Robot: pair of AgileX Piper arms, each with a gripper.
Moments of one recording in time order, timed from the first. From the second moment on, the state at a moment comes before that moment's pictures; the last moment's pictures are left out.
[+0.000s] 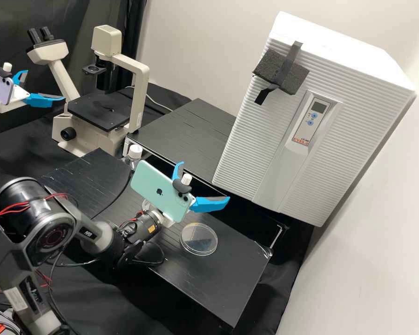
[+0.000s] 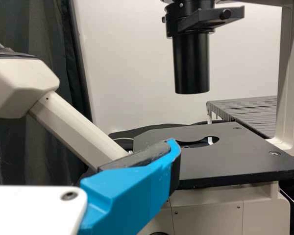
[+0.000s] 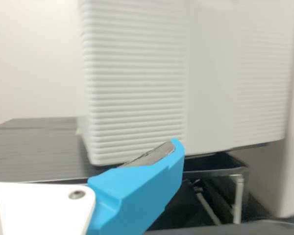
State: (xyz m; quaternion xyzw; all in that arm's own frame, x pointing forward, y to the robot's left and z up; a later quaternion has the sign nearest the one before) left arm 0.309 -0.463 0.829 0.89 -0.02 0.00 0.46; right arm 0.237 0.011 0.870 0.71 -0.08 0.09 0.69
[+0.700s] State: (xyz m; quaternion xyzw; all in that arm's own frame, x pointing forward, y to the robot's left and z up) left arm 0.309 -0.463 0.829 0.89 -0.02 0.00 0.46; right arm 0.188 -0.028 0.879 0.71 -0.15 0.07 0.69
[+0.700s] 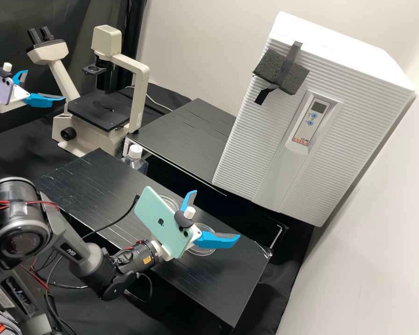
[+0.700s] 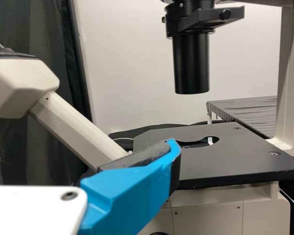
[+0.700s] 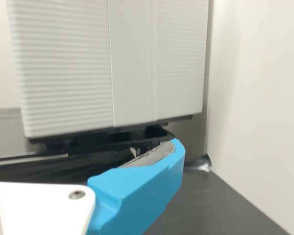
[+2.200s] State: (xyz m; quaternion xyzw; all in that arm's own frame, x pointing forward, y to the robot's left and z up) left arm 0.309 -0.463 0.829 0.89 -0.02 0.00 0.46; right arm 0.160 -0.055 0.856 0.71 -0.14 -0.01 0.69
